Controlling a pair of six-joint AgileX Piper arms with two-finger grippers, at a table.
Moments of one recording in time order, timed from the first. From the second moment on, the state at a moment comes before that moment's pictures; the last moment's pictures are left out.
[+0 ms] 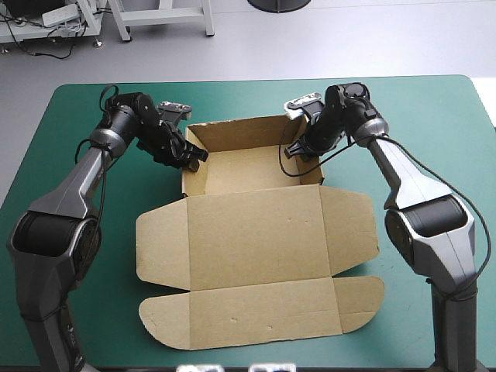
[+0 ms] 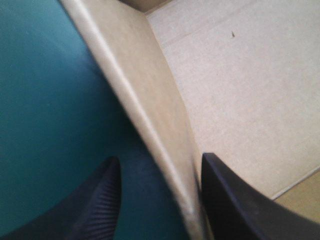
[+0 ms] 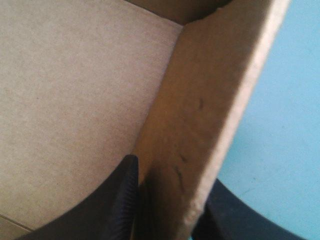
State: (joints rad) left arm -0.20 2.01 -1.81 -0.26 1.18 0.20; right arm 0.32 2.18 -2.07 0.14 1.19 -0.24
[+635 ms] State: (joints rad) left arm -0.20 1.91 -2.08 -0.37 1.25 0.19; right arm 0.32 2.11 -2.32 0.05 1.24 -0.23
